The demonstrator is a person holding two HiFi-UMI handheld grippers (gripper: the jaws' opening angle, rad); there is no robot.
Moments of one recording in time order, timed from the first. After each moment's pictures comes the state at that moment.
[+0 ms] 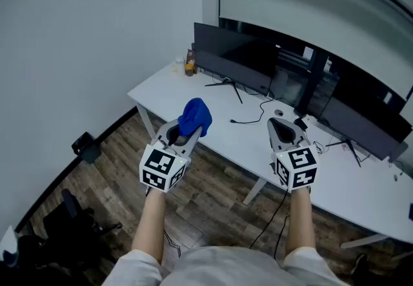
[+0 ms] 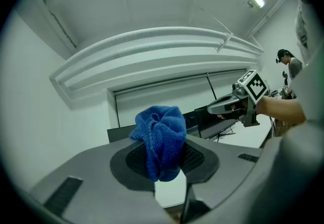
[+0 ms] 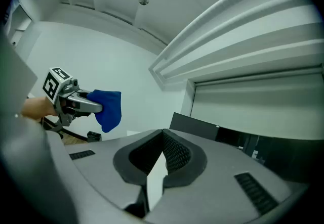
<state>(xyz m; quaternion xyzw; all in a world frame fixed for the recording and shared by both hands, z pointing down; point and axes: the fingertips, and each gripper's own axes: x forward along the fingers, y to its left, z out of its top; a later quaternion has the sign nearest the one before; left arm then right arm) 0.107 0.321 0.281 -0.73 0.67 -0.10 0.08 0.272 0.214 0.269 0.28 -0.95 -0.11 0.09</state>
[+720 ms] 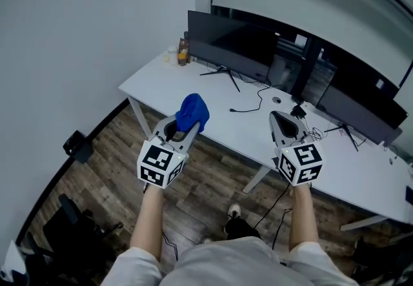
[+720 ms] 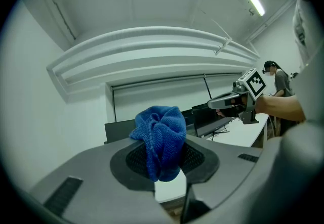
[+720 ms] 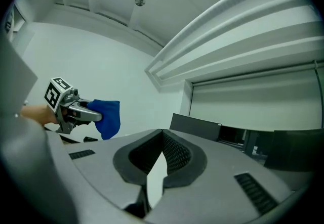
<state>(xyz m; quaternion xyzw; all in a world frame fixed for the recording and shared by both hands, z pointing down) 0.050 0.335 0.309 -0.76 0.64 -0.10 0.07 0.230 0.239 0.281 0.30 -0.95 -0.08 0.07</state>
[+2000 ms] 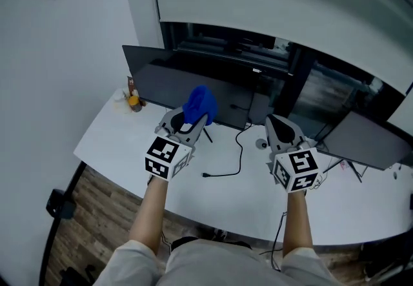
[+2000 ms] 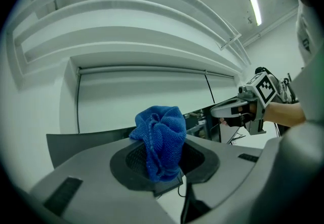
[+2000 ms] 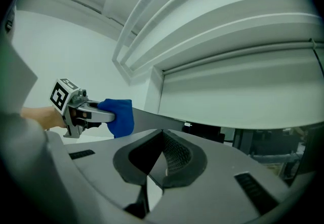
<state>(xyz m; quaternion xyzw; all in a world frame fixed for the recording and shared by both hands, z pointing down) 0.015 -0.167 0.292 -0.83 0.54 -0.08 0.08 0.184 -0.190 0.286 0.40 -0.91 -0.06 0.06</state>
